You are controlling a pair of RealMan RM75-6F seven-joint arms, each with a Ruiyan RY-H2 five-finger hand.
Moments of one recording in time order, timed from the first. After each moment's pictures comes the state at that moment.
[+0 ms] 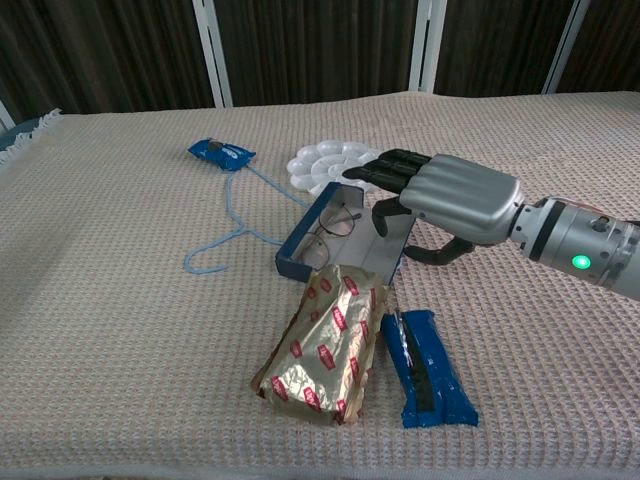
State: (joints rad) left arm -0.10 -1.12 -0.06 -1.63 1.45 1.49 0.13; right arm 0.78 -1.96 -0.09 -0.41 -1.77 1.30 0.17
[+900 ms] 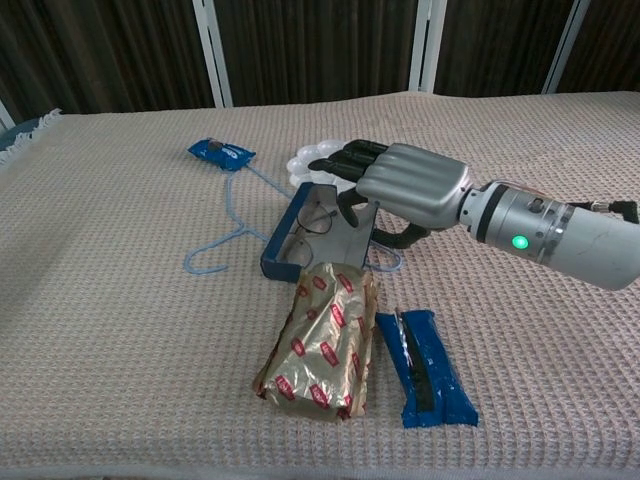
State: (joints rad) left arm -0.10 -1.11 -0.06 -1.63 1.46 1.49 0.10; right arm 0.89 -2.01 -0.06 -0.37 -1.73 1.19 0.12
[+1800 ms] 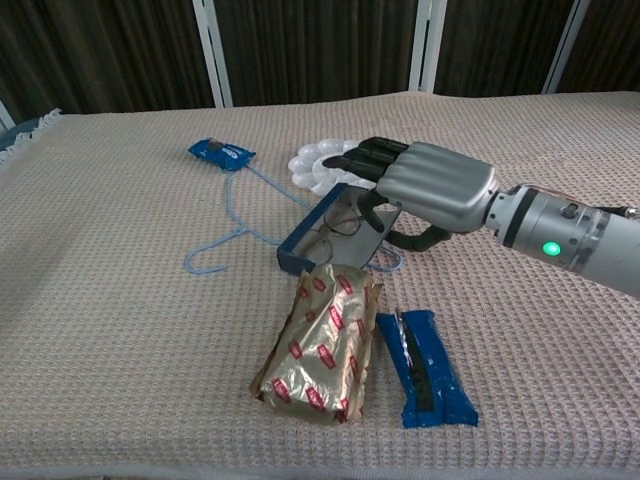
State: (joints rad) left arm -0.09 -1.10 -0.05 -1.63 1.48 1.50 0.08; right arm 0.82 -1.96 -0.10 -0.42 -1.74 1.30 0.12
